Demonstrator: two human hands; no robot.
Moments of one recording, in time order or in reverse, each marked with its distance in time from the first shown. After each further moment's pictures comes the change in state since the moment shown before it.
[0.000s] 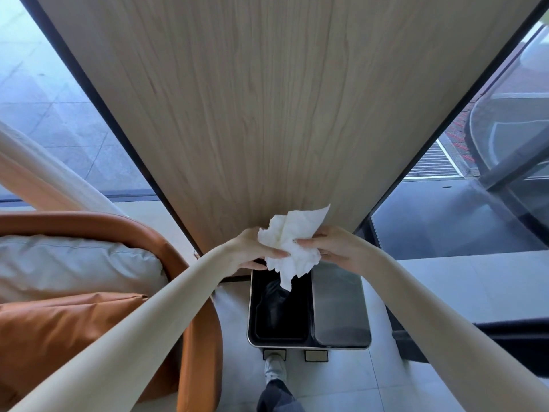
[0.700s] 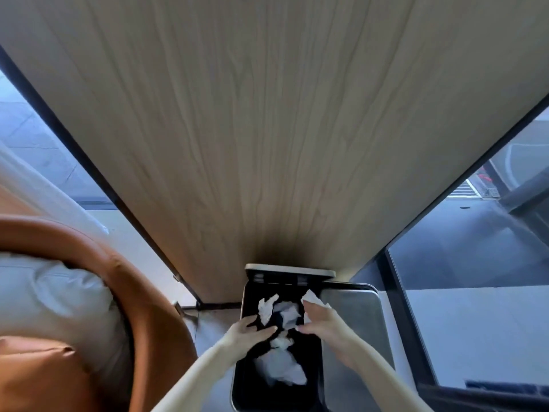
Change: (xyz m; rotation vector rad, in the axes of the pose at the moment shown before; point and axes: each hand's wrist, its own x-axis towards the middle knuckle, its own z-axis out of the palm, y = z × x) left_hand 0.160 -0.192 0.032 -0.317 0.092 -0.198; right_hand 0.134 0.182 -0.015 -0.093 0.237 0.124
